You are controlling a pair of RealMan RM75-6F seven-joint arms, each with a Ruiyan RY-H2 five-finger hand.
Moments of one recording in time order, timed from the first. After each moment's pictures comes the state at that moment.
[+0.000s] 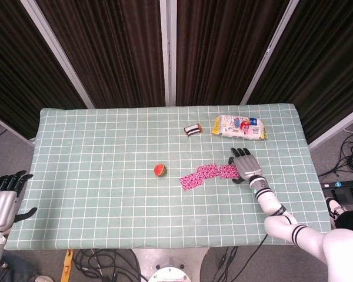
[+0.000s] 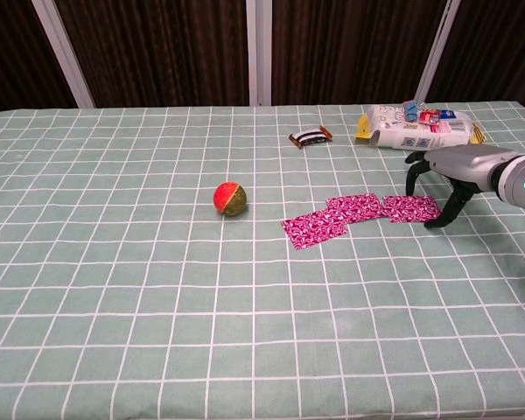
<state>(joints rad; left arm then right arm) -0.08 -1.16 -0.04 -1.58 1.43 1.46 0.10 0.74 -1.68 0.12 -0.95 -1.06 0.65 -0.22</state>
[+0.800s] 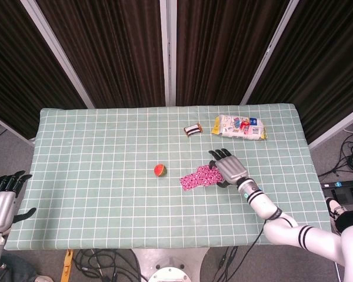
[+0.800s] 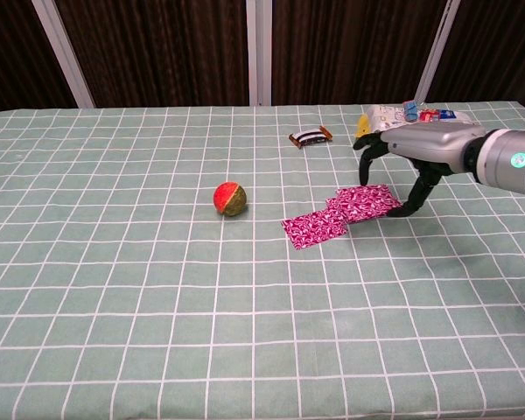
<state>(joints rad) -0.07 -1.16 -0.04 -1.57 1.44 1.47 0.09 0.80 -1.54 0.14 -1.28 -1.16 0.66 -0.23</state>
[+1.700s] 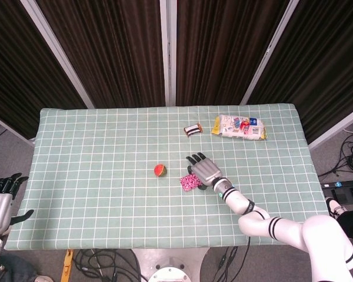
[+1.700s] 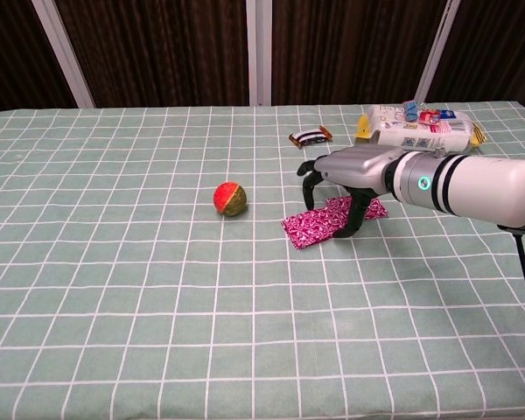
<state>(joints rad) -0.06 -1.17 -0.04 -1.55 1.43 1.47 0.06 0.94 -1.74 0.12 -1.10 -1.10 0.59 -0.32</state>
